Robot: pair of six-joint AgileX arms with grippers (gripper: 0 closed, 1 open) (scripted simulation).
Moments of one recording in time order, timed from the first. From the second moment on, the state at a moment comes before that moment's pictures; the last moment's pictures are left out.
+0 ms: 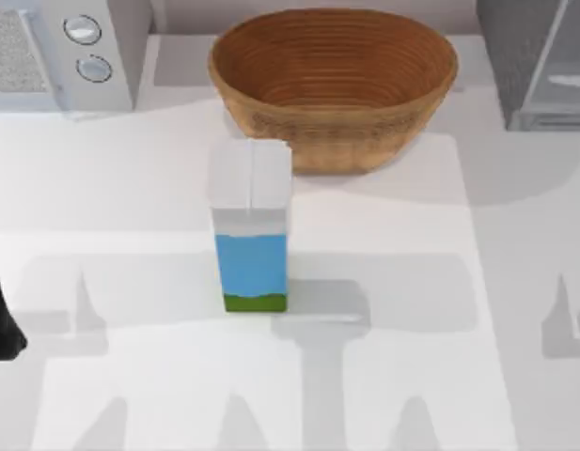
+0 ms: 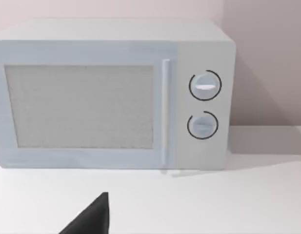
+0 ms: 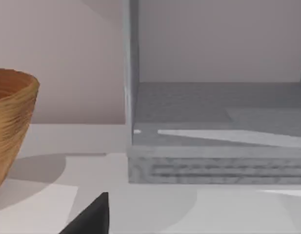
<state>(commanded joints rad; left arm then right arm) 0.00 0.00 0.00 0.00 0.00 0.00 0.00 0.00 0.00 0.00 0.00 0.00</state>
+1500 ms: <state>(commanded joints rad) 0.00 0.00 0.00 0.00 0.00 0.00 -0.80 0.25 1.94 -0.24 -0.48 1.22</state>
